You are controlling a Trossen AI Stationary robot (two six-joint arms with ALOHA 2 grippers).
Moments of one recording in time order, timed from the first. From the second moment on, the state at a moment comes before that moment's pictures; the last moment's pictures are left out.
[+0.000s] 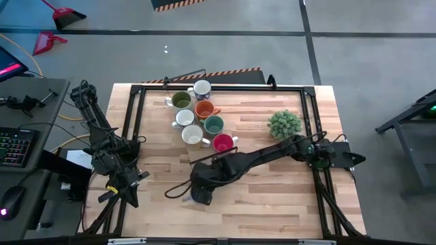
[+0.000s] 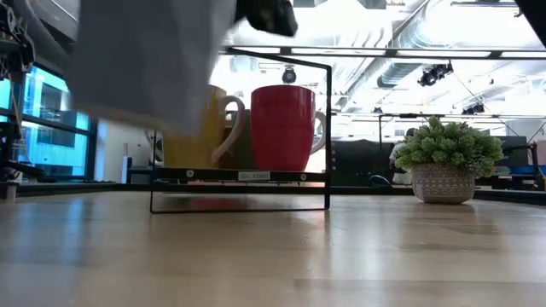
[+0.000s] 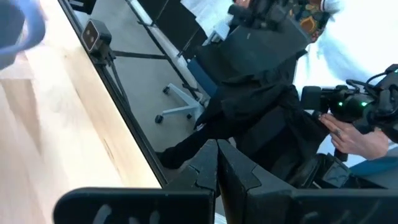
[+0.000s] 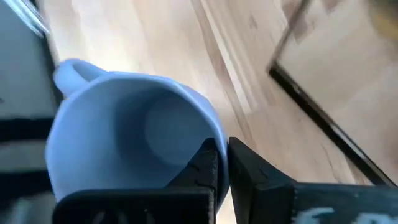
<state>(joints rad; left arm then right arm) -1.04 0.60 0.38 -0.05 -0.04 -0.68 0.32 2.34 2.36 -1.14 0.09 0.67</state>
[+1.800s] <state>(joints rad) -1.04 0.60 0.38 -0.06 -0.04 -0.68 0.05 2.19 2.36 -1.11 0.08 0.58</state>
